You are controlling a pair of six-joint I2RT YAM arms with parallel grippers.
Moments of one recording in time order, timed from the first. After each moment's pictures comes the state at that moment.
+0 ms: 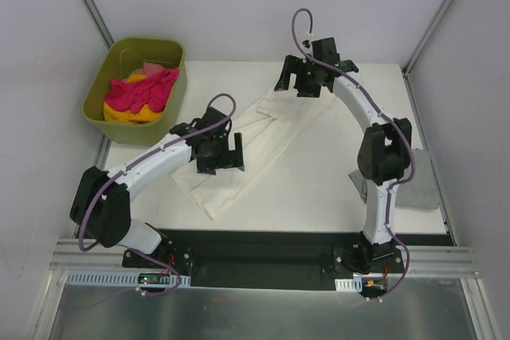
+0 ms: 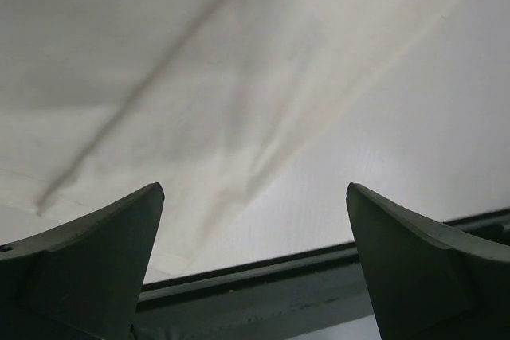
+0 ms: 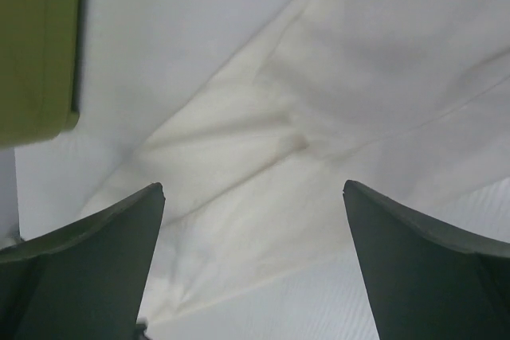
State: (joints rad) left arm -0.61 1.44 1.05 -0.73 0.09 -0.67; right arm 0.31 2.15 1.99 -0.65 -0.33 0.41
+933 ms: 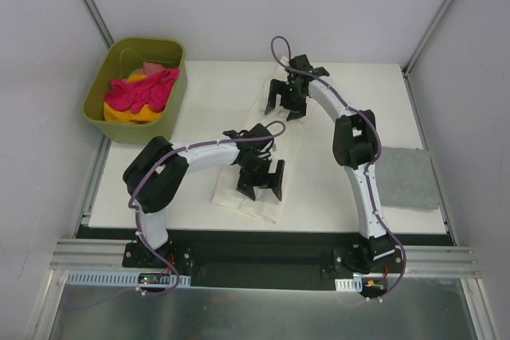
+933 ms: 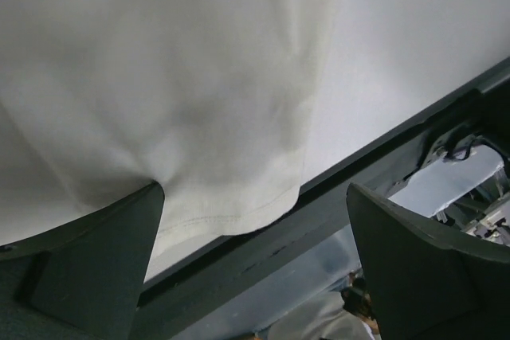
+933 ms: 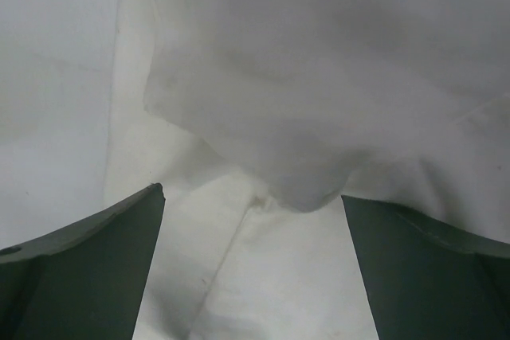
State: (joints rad) left arm -0.79 1.83 1.16 -0.63 0.45 -0.68; right arm 0.38 2.48 2.23 -0.89 -0.29 0.44
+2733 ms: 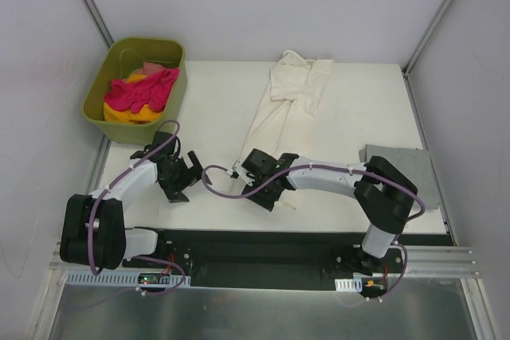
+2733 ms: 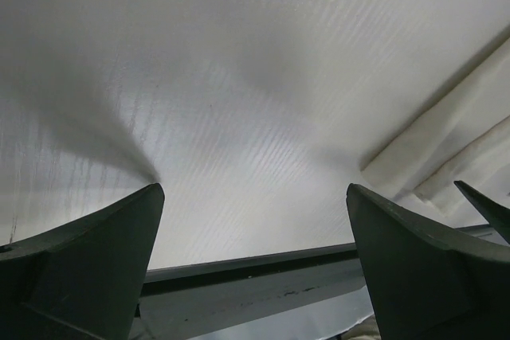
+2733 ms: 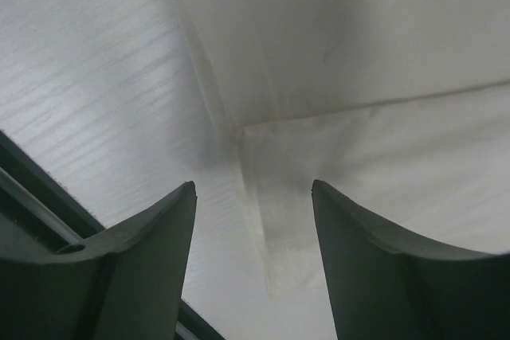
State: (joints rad) left arm -0.14 1.27 0.63 -0.63 0.31 -0.73; right arm 1.05 1.72 1.11 -0.62 0.01 -0.12
